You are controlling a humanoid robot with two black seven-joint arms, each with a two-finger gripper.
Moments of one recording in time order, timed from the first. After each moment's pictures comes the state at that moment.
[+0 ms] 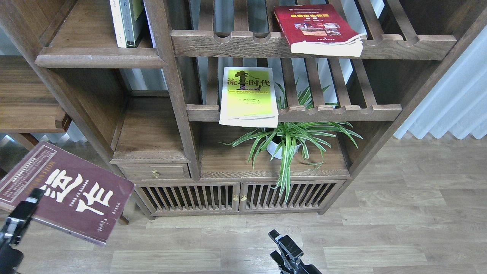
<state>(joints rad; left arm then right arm) 0.44 0.32 -1.67 -1.38 0.03 -0.49 0.07 -0.18 0.02 0.90 0.81 0.24 0.58 -0.09</state>
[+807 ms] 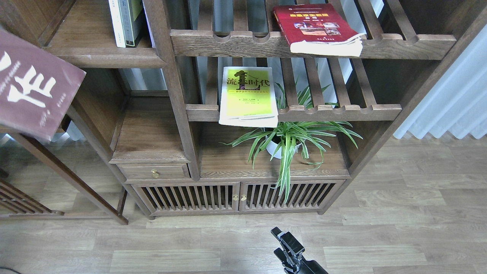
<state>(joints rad) -0.07 0.69 -1.68 -1.38 -0.18 -0.49 0.07 -0.15 0.02 0.90 0.77 0.24 0.58 -0.09</state>
